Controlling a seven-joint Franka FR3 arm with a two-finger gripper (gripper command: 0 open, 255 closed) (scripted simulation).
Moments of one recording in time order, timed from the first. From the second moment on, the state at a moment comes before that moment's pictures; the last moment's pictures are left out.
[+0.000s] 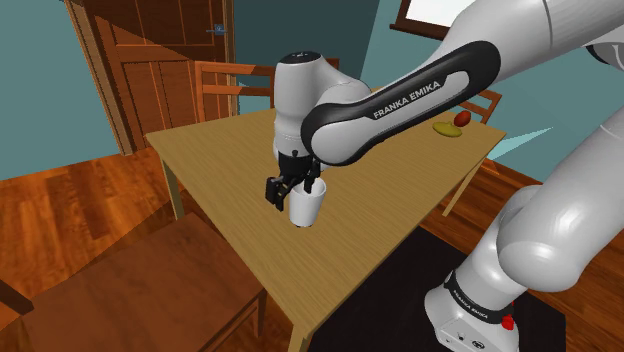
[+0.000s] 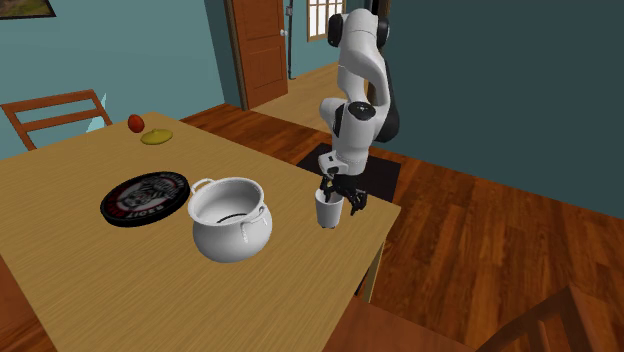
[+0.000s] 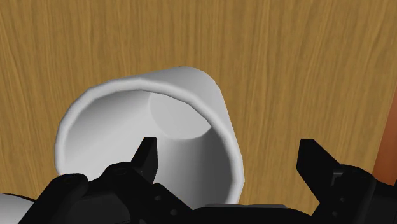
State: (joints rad) arm 0.03 -0.10 0.40 -2.37 -0.08 2.24 0.53
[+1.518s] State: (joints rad) arm 0.03 -0.16 0.39 -2.30 -0.04 2.11 0.50
